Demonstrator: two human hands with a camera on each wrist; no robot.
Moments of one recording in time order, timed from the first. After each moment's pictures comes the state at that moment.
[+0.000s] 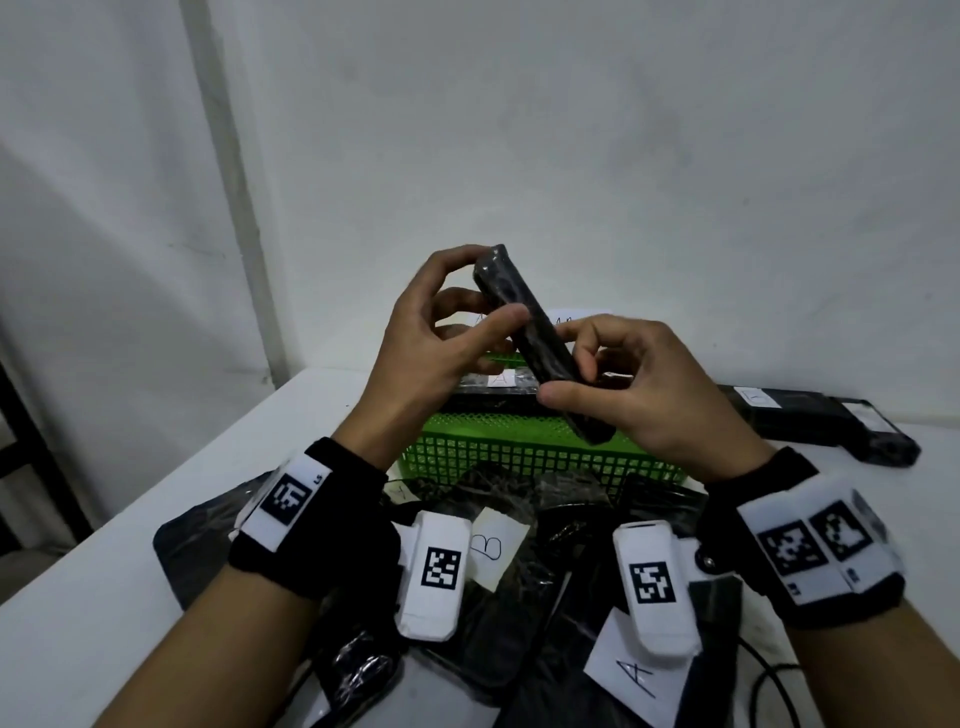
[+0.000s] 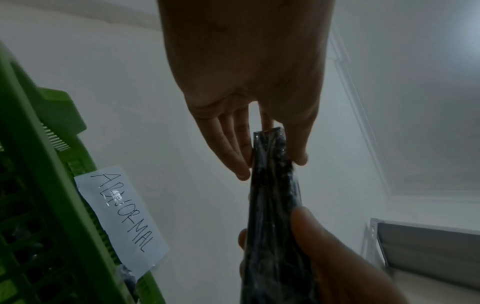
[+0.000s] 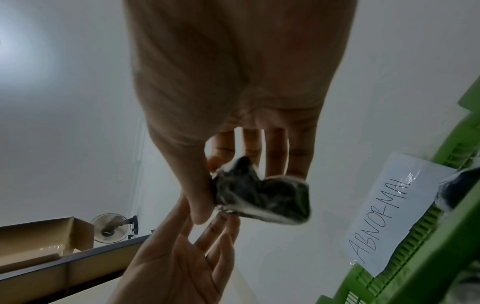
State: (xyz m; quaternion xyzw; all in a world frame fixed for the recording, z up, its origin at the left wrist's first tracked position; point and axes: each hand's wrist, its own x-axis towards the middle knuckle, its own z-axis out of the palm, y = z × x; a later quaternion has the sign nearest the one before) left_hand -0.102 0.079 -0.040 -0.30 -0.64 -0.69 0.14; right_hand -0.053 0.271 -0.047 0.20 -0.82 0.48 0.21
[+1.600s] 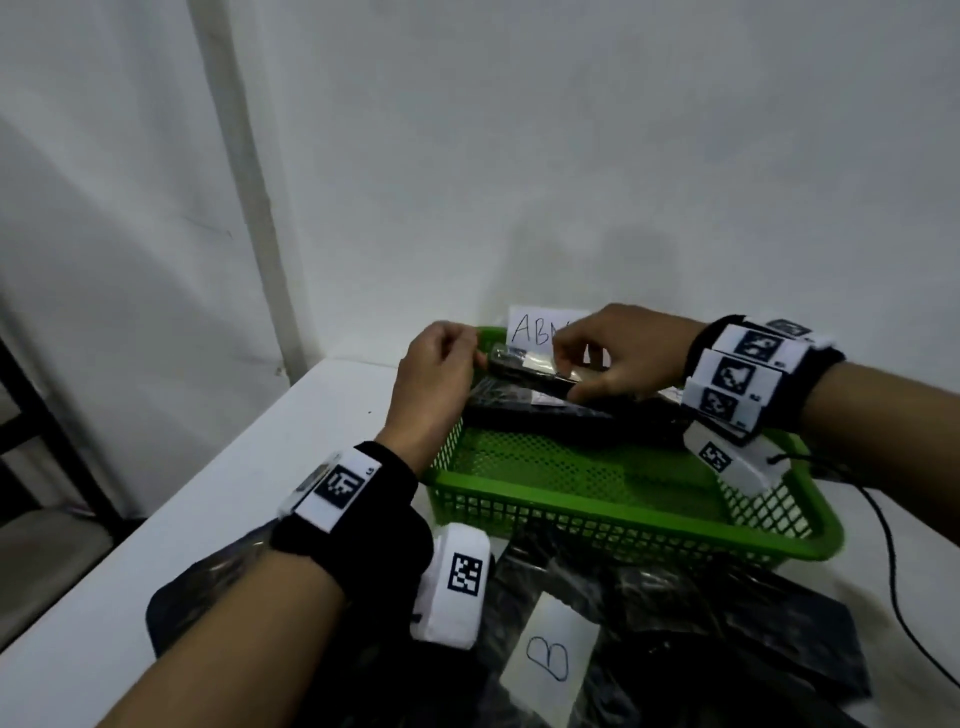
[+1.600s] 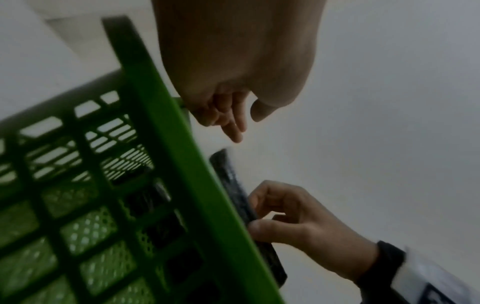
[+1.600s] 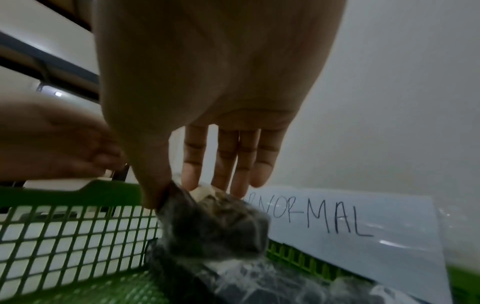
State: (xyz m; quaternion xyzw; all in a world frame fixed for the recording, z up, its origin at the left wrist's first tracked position) left_hand -0.223 0.058 -0.078 -0.05 -0.75 -0.65 0.13; right_hand -0.240 0.271 -0.016 0.27 -0.96 0.03 -0.04
